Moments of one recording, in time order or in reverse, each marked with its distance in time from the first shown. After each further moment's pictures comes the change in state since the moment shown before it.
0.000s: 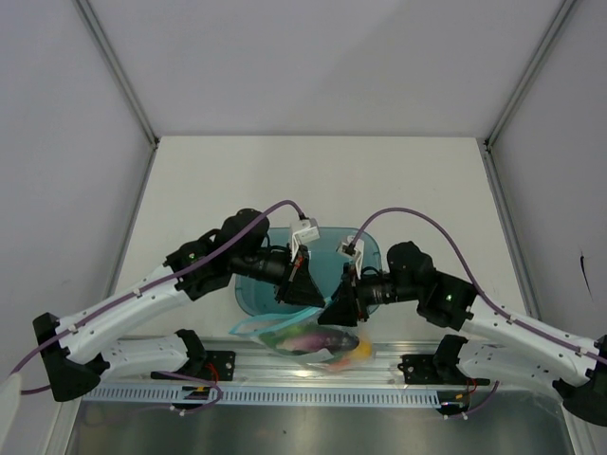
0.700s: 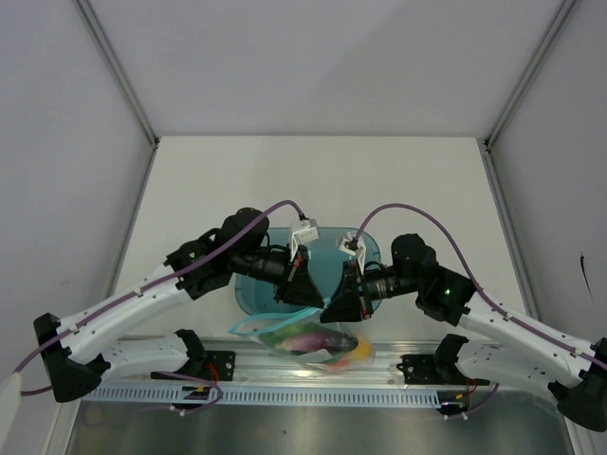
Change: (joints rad) left arm 0.016 0.002 -0.015 0.002 0.040 0.017; right arm -0.097 0.023 0.000 0.070 -0.228 -0.011
